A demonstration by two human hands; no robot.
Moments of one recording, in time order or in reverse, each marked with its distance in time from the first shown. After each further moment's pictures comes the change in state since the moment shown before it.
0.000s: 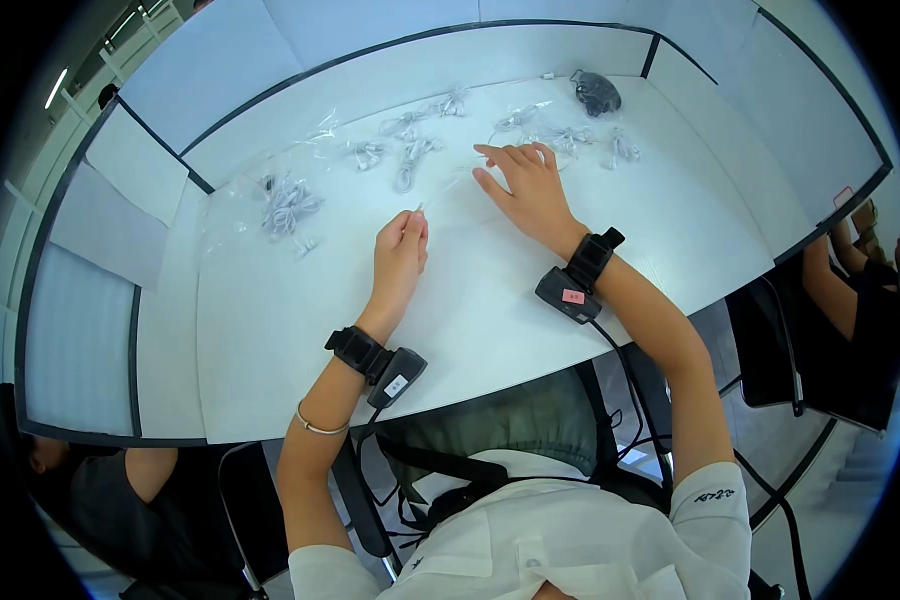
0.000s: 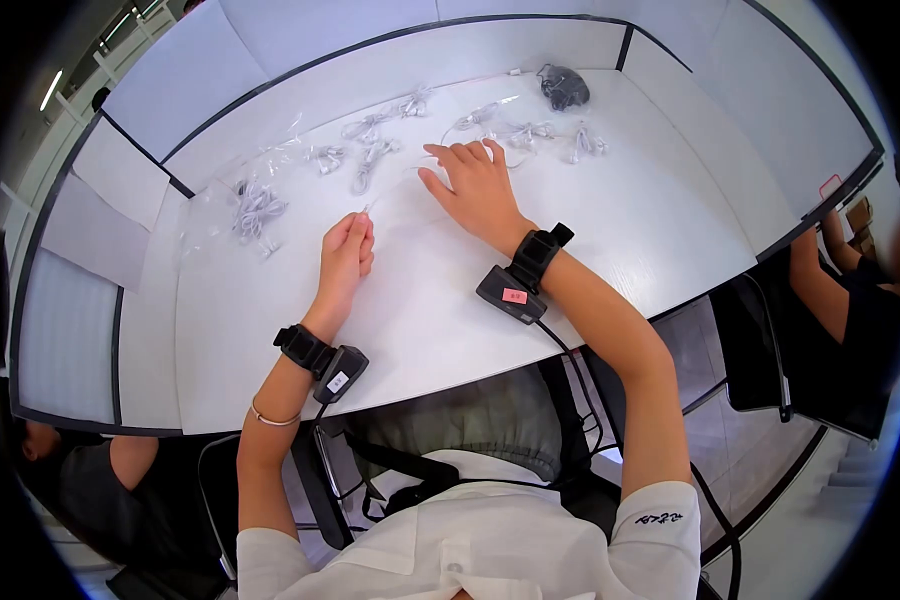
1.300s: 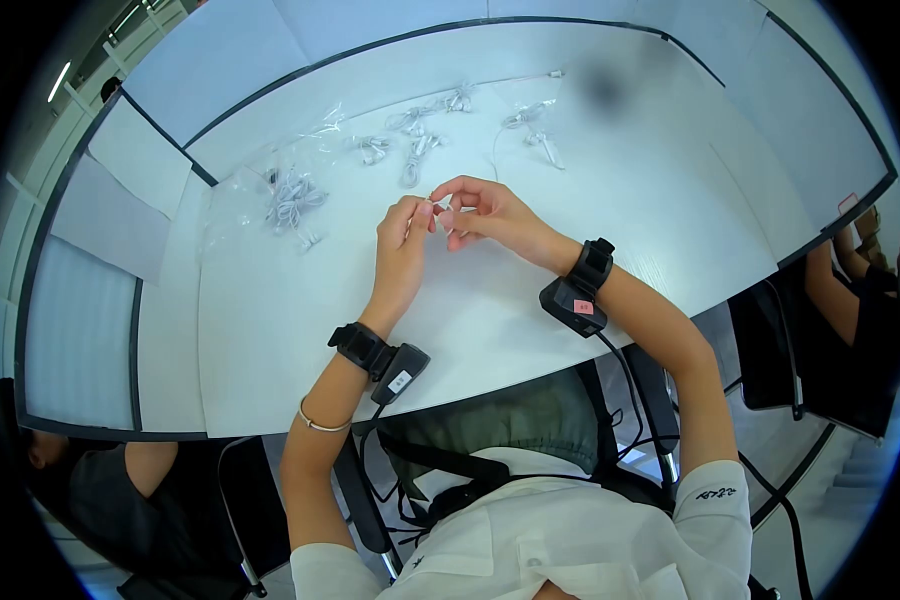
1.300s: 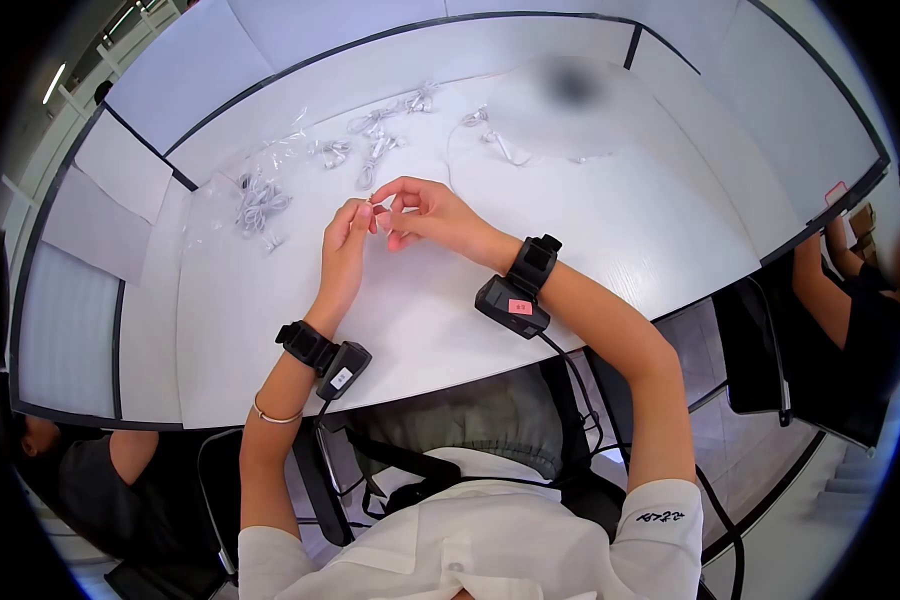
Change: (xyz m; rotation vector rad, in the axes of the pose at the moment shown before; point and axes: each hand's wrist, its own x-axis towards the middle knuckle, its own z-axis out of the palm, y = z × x) left_hand 0.006 -0.004 -0.001 0.285 0.029 0.447; right_hand 0.001 -0.046 -0.011 1.406 -0.579 0.364
